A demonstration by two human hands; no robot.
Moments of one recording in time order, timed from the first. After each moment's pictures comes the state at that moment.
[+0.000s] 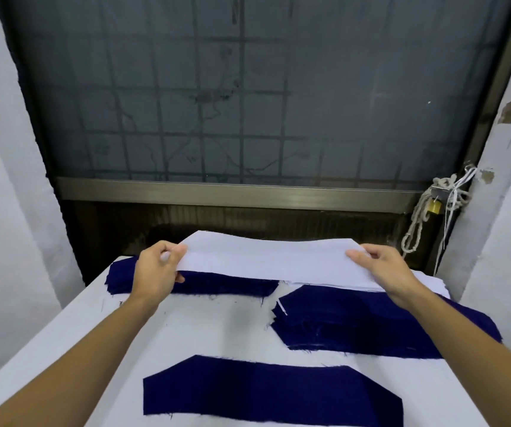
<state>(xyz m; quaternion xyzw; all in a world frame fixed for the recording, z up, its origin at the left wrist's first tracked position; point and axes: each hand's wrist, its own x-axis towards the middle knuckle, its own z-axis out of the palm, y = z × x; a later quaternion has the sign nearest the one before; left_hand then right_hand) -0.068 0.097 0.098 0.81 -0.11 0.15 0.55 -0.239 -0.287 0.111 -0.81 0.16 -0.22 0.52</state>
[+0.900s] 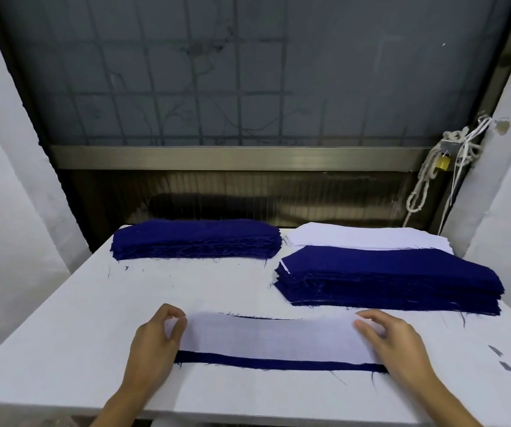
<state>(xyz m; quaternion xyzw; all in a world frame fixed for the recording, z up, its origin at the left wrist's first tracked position) -0.164 0.155 -0.050 0.89 -0.12 0.06 0.43 -0.352 -0.225 -0.040 -0.88 0.26 -0.19 0.34</state>
